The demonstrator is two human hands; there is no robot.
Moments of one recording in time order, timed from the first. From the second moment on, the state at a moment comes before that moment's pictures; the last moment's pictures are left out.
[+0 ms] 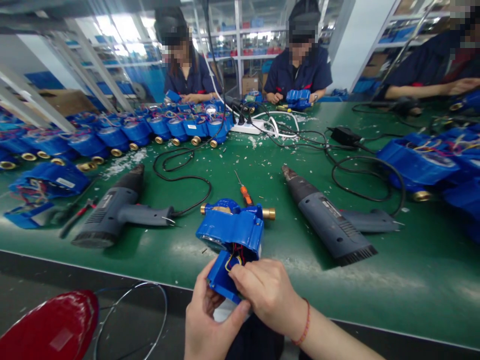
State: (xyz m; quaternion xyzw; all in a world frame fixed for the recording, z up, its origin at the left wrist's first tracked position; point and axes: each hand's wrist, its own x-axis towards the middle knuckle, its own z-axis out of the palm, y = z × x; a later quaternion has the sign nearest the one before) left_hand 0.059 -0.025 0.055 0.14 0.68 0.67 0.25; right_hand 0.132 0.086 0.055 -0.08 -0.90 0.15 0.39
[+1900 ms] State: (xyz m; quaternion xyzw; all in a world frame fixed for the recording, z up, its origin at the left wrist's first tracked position) left_hand 0.047 -0.040 0.040 0.07 0.58 0.72 0.36; right_hand 0.128 0.081 0.063 -0.11 -0.92 0.04 0.38
